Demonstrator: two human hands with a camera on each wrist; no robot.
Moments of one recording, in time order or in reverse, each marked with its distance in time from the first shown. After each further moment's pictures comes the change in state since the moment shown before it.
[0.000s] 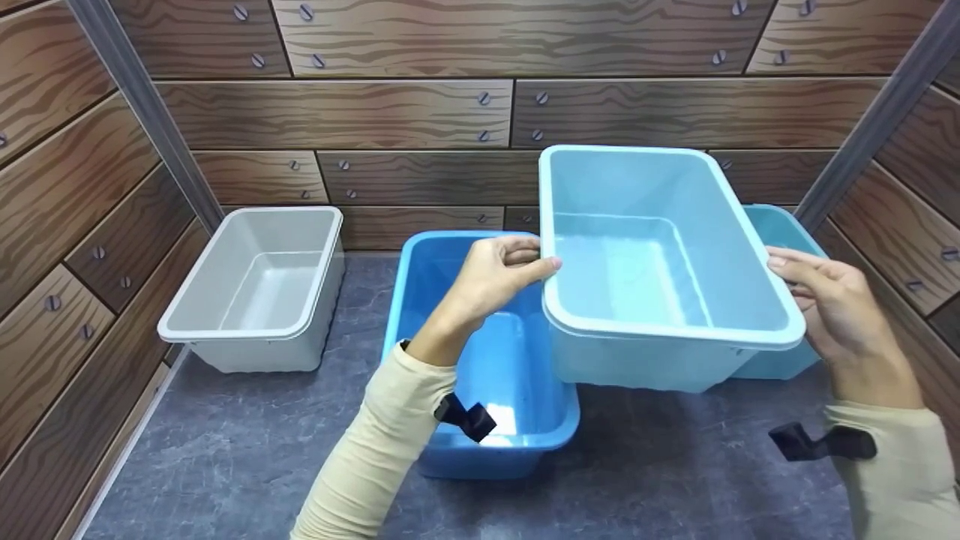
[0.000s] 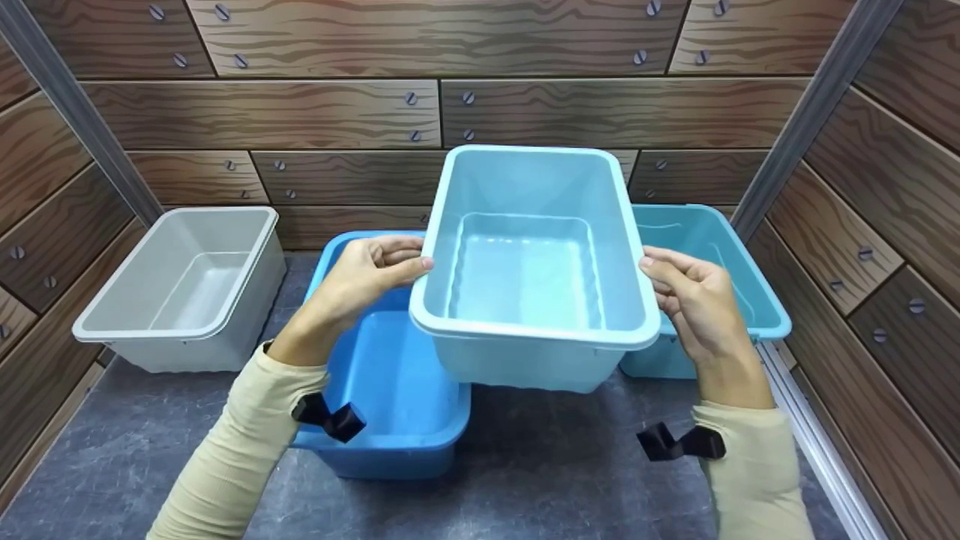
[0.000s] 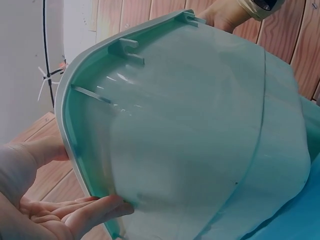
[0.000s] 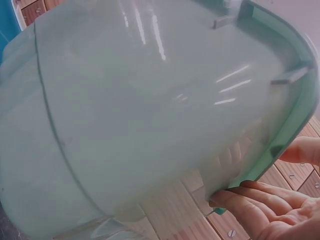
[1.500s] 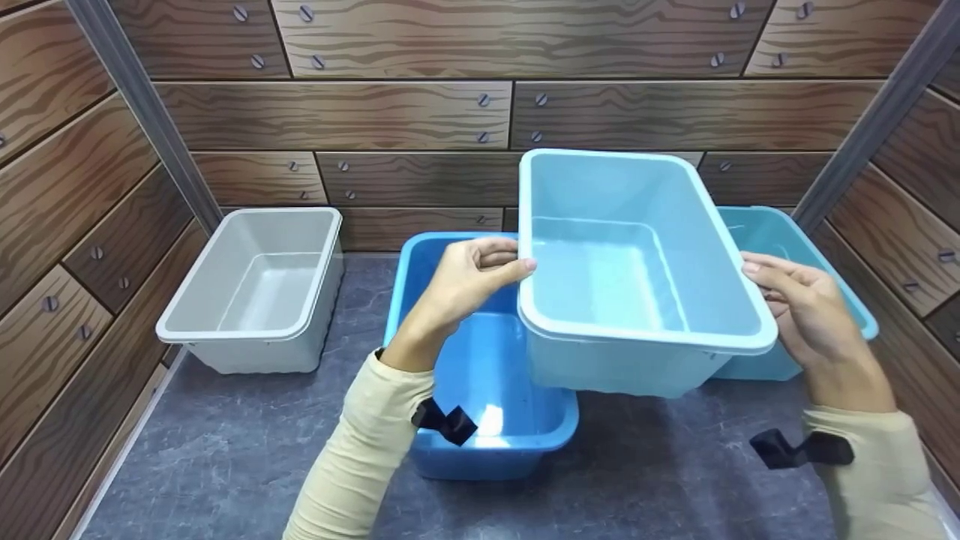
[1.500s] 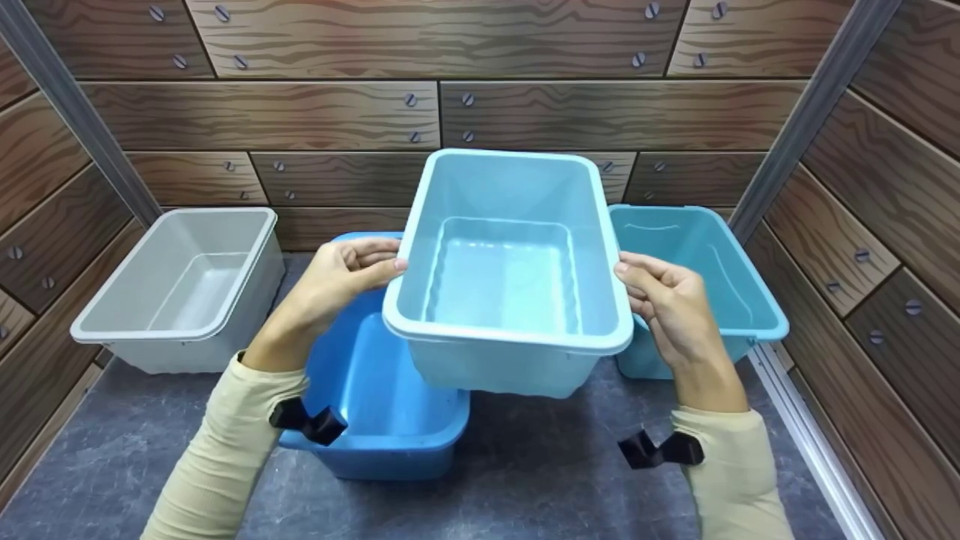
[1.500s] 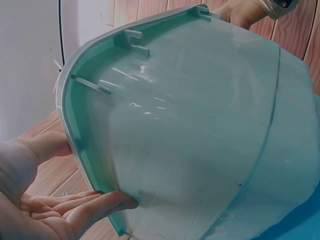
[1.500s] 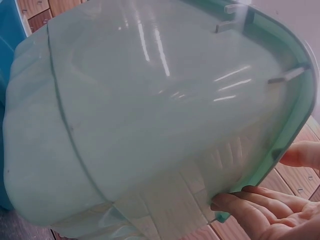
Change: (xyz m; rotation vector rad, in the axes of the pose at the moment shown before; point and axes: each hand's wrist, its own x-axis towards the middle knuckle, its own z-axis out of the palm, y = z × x) left_hand -0.010 -0.004 -0.019 -0.018 0.030 0.021; right_hand -0.002 0.010 0.019 -0.069 0.008 0.003
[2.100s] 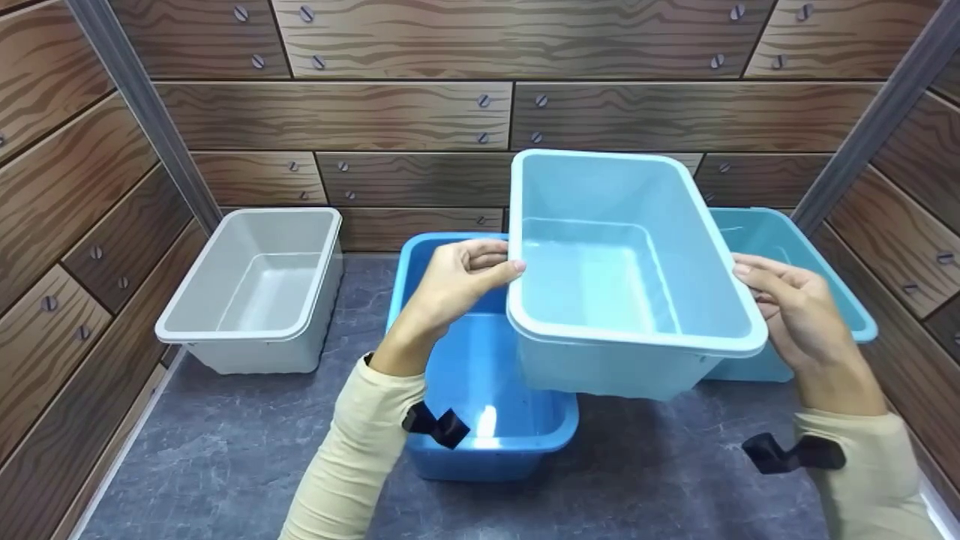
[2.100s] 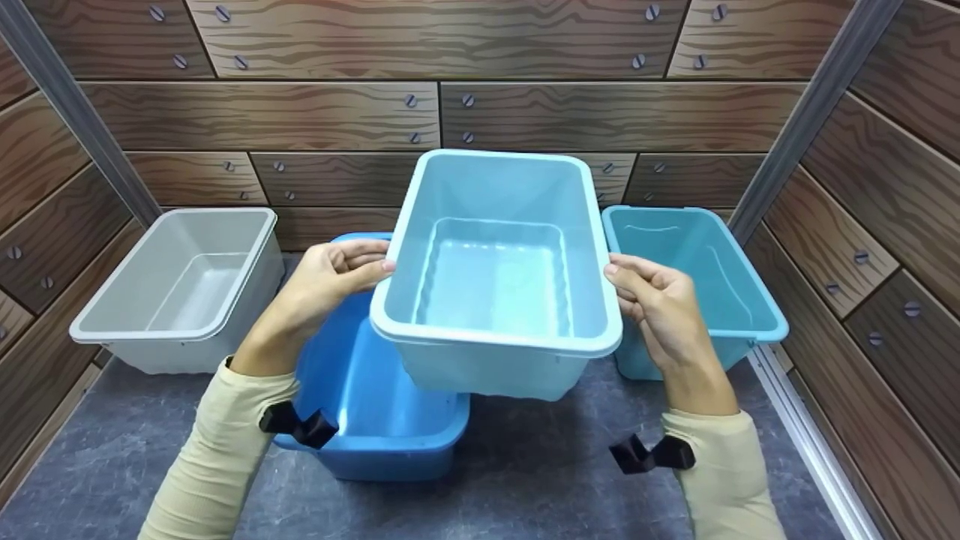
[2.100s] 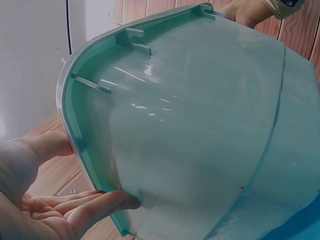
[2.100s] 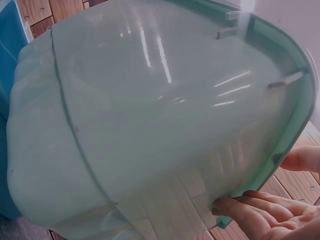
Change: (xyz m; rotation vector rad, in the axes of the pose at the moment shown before) left_hand -0.007 0.001 -0.009 -0.015 0.016 -0.021; right_hand -0.001 0.001 0.012 -0.017 0.010 -0.003
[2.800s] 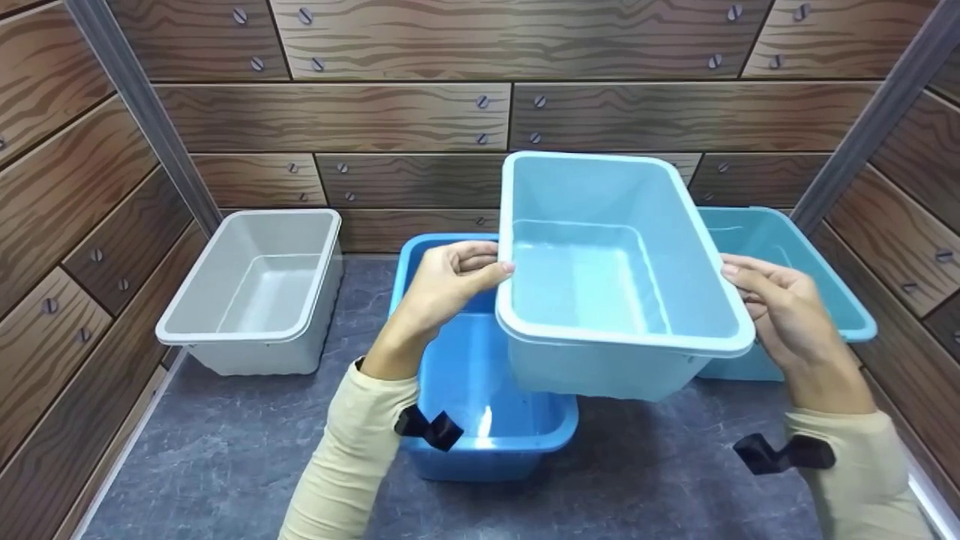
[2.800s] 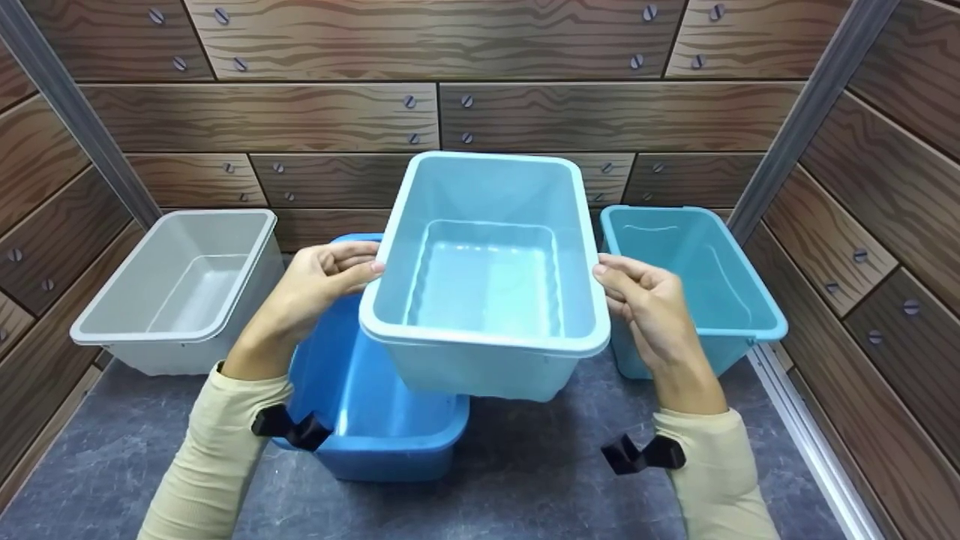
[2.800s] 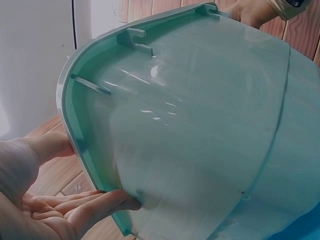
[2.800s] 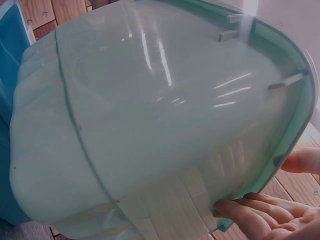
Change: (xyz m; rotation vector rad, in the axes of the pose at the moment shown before) left_hand -0.005 -0.001 -0.008 -0.027 -0.002 0.004; right_hand 0.000 0.002 0.010 -0.029 0.015 0.008
